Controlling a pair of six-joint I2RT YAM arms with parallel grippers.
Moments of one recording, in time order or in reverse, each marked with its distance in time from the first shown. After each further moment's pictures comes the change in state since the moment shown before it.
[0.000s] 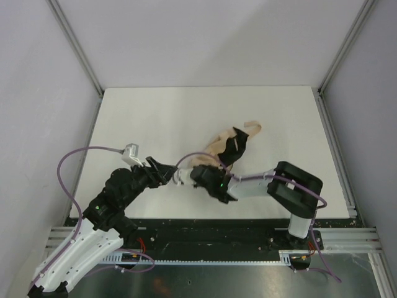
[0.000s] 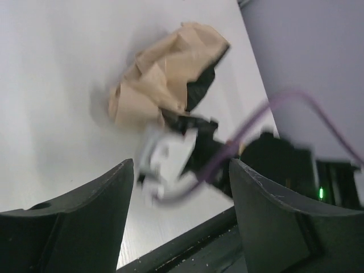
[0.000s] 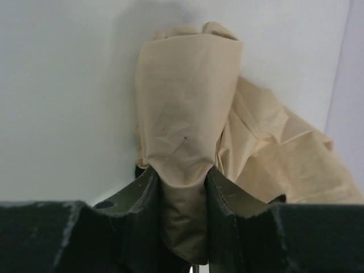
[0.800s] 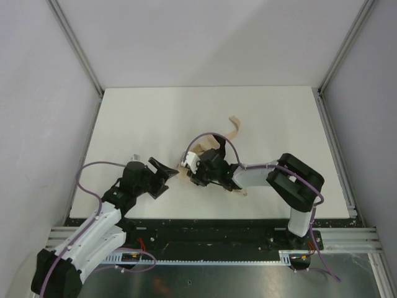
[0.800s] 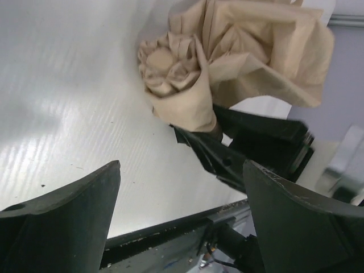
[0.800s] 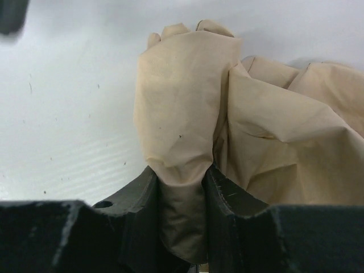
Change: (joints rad) left arm 0.249 0.267 -0.143 -0.003 0.181 -0.435; right arm -0.073 0.027 -0.070 0.162 -0.632 0.404
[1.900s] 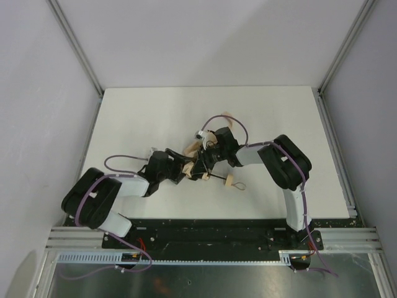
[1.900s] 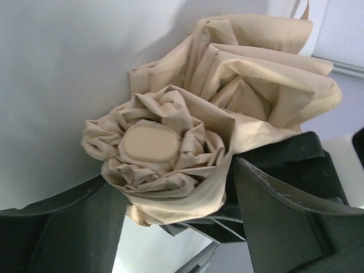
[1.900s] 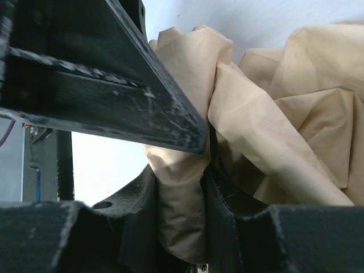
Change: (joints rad) left arm -0.103 0.769 0.042 0.746 -0.073 -0.249; right arm -0.328 0.263 0.201 0.051 -0.749 0.421
